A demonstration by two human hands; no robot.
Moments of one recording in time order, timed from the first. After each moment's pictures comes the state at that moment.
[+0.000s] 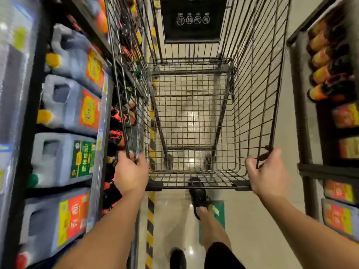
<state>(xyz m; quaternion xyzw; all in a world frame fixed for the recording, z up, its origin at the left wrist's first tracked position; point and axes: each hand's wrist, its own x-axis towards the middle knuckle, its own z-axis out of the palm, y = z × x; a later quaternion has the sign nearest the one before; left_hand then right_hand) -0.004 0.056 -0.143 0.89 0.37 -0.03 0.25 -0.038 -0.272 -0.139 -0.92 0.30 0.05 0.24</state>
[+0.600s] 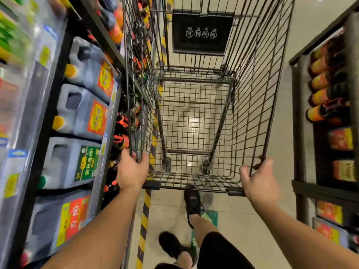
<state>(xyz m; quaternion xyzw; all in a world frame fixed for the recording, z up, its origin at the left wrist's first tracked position) 0.036 0.062 -0.128 0.87 0.39 -0.11 0.29 0.003 -0.266 -0.121 -0.92 0.32 0.13 0.20</state>
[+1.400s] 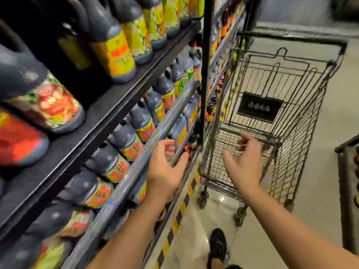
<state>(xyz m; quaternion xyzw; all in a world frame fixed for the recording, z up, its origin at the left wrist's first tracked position) -0.136 0.114 0.132 0.81 0.22 0.21 0.50 -0.045 -0.061 0.112 -0.90 -0.01 -0.08 0.42</state>
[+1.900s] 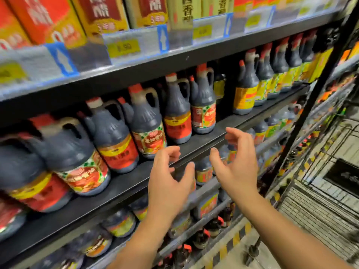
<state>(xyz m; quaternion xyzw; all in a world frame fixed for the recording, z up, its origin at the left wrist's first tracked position) -0.353 0.188 0.266 0.76 0.29 0.45 0.36 -0.213 0.113 0.271 -0.70 -0.39 -0.12 0.58</state>
